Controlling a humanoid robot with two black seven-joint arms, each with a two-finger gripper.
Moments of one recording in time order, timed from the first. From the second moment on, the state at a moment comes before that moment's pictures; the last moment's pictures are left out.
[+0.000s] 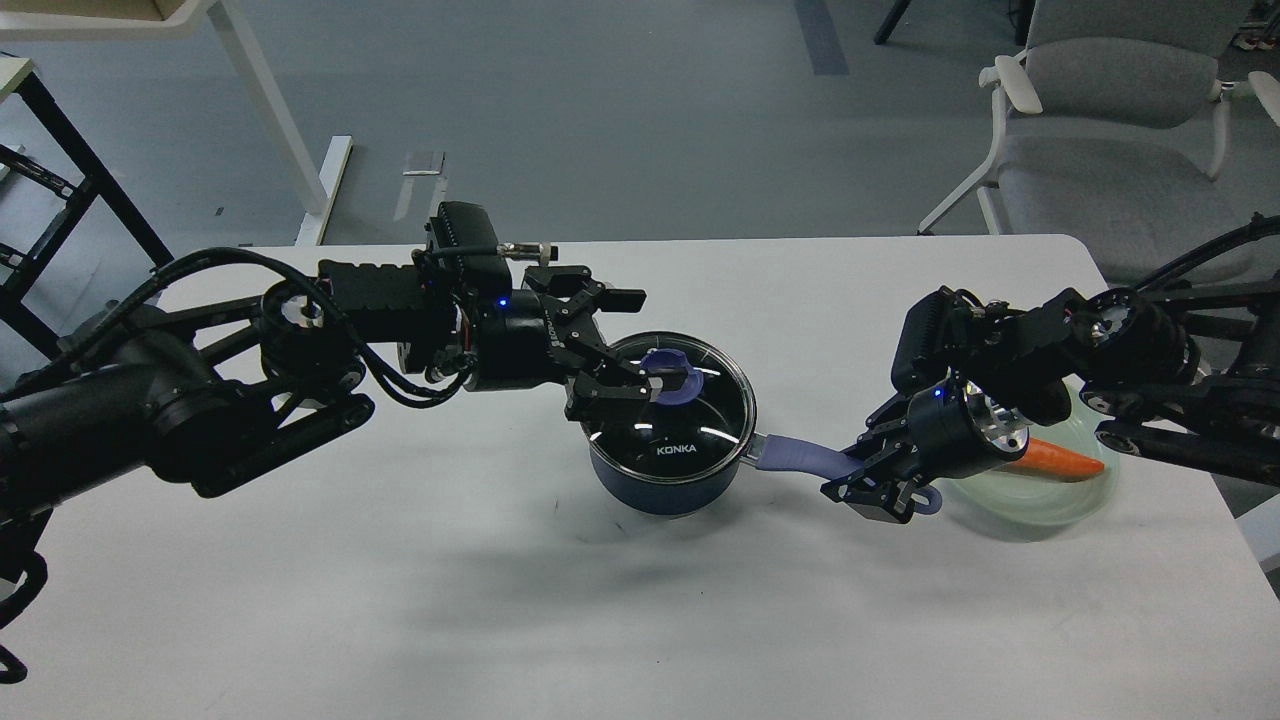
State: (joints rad) left arm -1.00 0.41 -0.27 -1.19 2.03 -0.05 -0.49; right arm 1.41 -0.62 -0.48 1.33 -1.76 0.26 0.49
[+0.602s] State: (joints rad) left arm -0.91 0.35 -0.26 -1.06 2.07 0.01 -0.49; right arm 1.41 -0.62 -0.48 1.33 -1.76 0.26 0.49
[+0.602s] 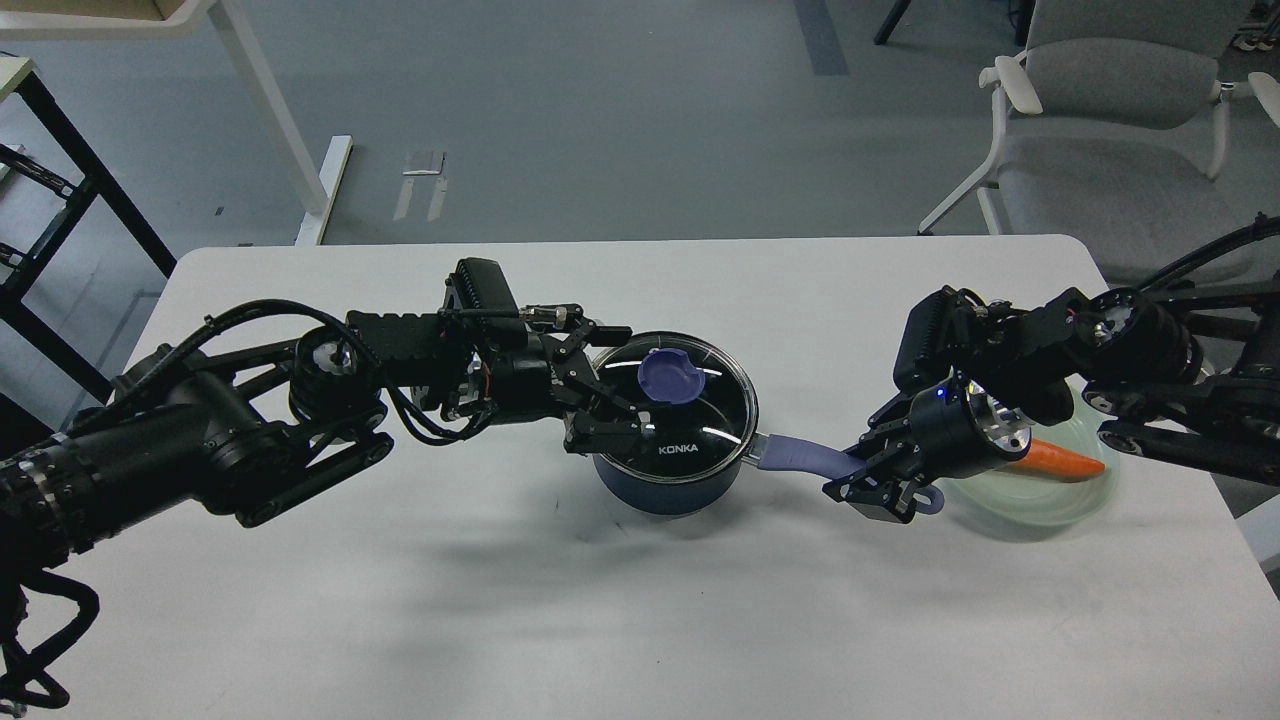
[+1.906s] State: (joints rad) left arm -0.89 0.31 -0.26 -1.03 2.07 0.03 -0.49; right arm 1.41 -0.62 -0.48 1.33 -1.76 0.26 0.49
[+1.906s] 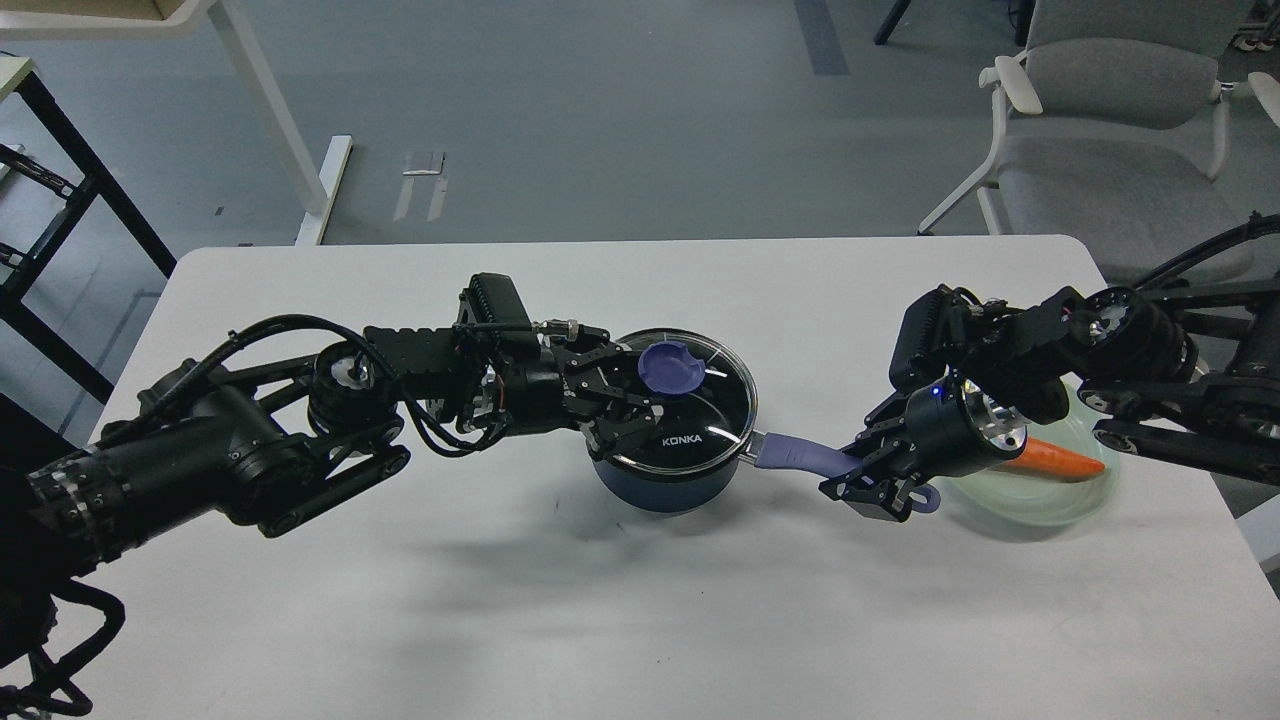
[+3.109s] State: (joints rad) left arm -0.63 0.91 -0.21 -1.21 1.91 0.36 -0.49; right arm 1.41 -0.62 -0.48 1.33 -1.76 0.26 0.49
